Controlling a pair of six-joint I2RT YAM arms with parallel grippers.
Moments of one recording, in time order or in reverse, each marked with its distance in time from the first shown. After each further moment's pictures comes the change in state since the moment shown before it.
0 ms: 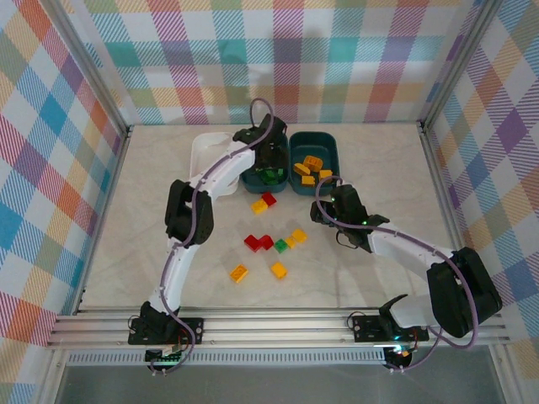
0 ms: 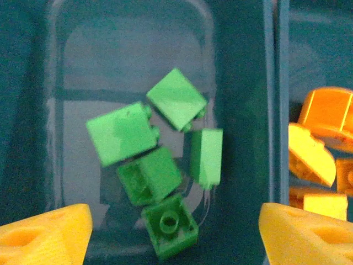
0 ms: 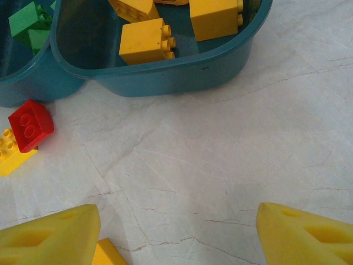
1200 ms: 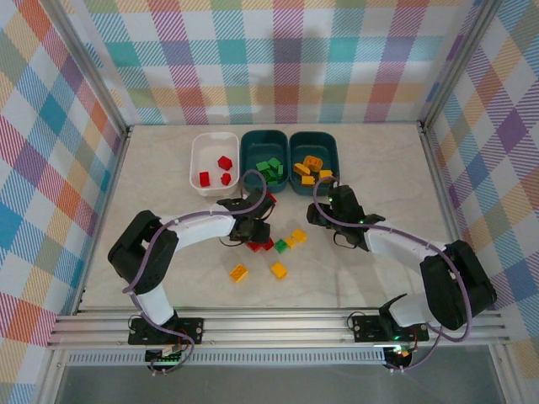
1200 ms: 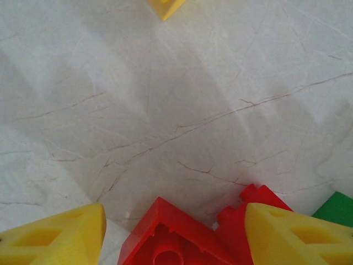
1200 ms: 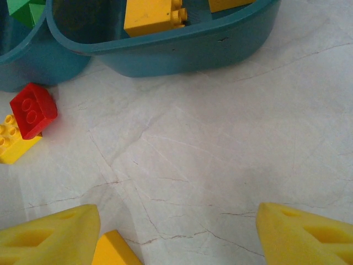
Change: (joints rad) left arm -0.187 -0.568 -1.088 0.293 0.031 -0.120; right arm 0.000 0.052 0.000 0.021 -0.063 0.029
